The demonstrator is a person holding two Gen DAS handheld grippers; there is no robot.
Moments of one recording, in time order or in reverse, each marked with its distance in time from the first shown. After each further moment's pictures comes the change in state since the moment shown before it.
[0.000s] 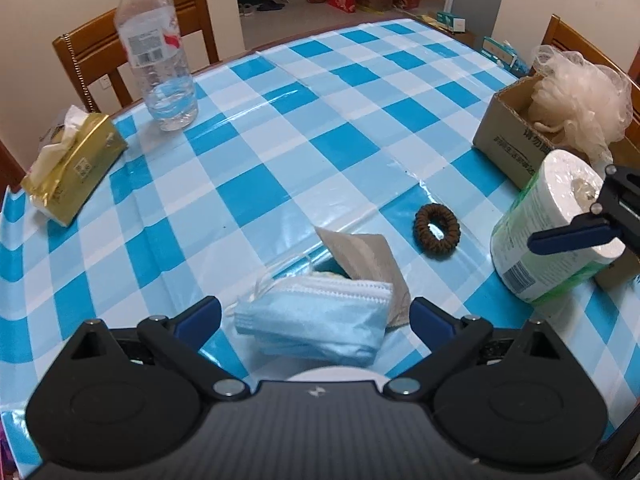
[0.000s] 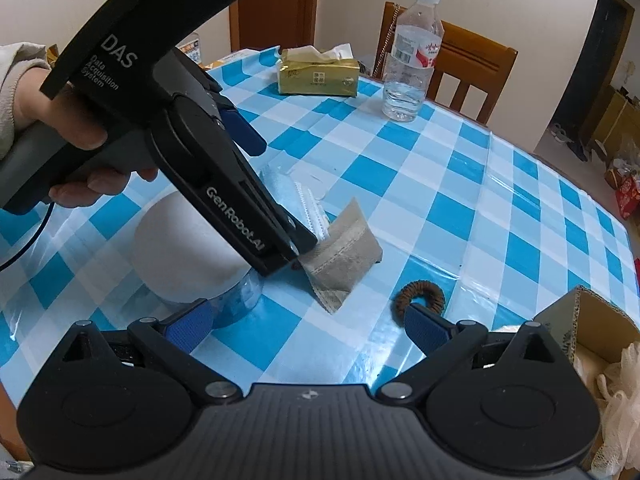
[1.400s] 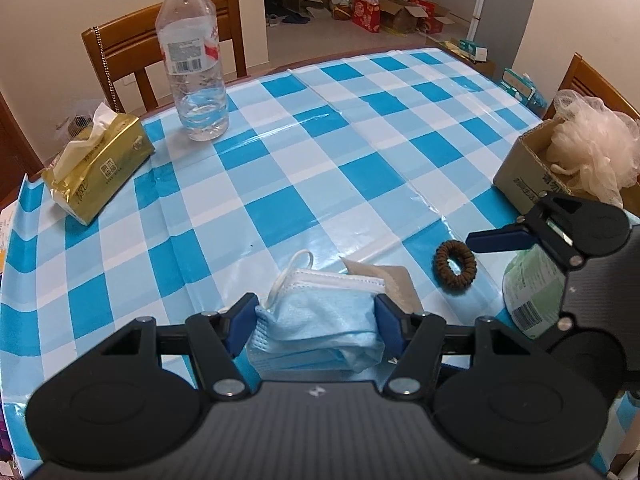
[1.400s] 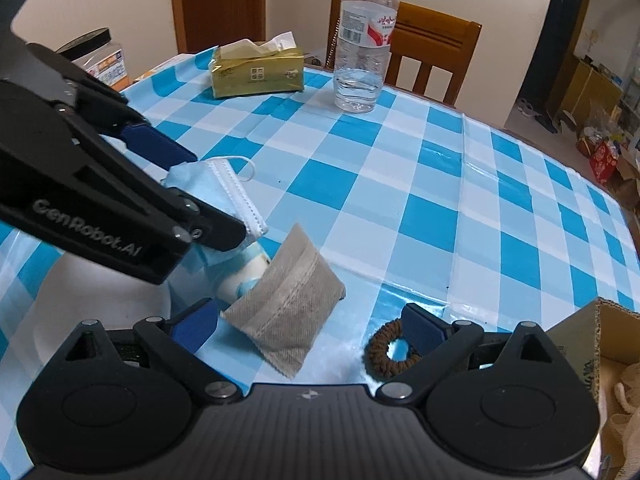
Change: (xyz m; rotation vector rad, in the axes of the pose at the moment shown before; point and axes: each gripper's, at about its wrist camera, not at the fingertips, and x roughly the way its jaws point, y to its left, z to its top) left arm -0.007 0.020 0.011 -0.091 -0.047 0.011; right arm 0.065 -0.030 0.026 0.121 -0.004 -0.082
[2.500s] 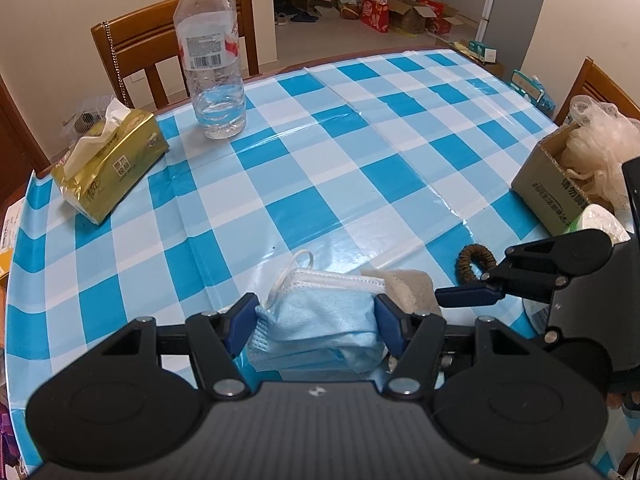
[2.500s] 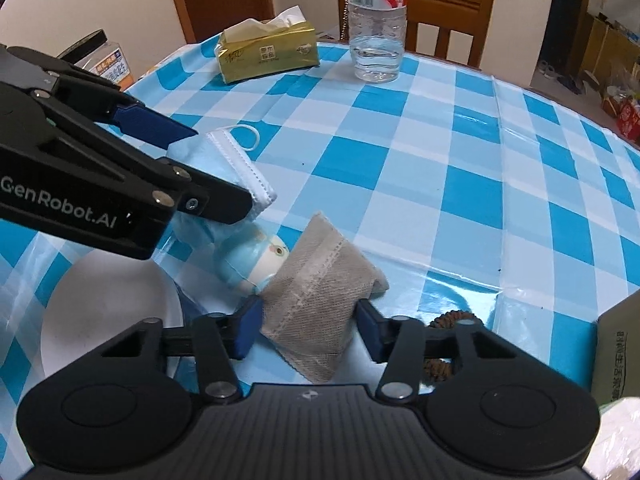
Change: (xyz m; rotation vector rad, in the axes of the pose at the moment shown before) left arm 0.005 0.017 0.003 -0.015 0.003 0.017; right arm 0.029 -0.001 0.005 0.079 0.066 0.107
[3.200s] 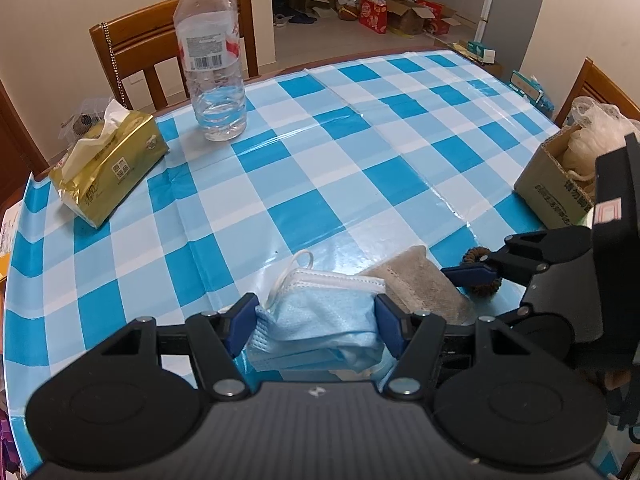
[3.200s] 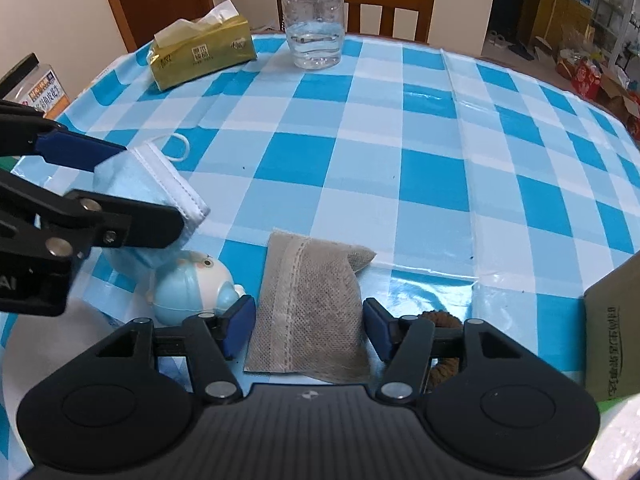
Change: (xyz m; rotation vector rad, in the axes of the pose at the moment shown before) left arm 0.003 0.002 0.002 0.003 -0.003 -0.003; right arm 0.022 -0.013 0.009 0.127 0.027 -0.103
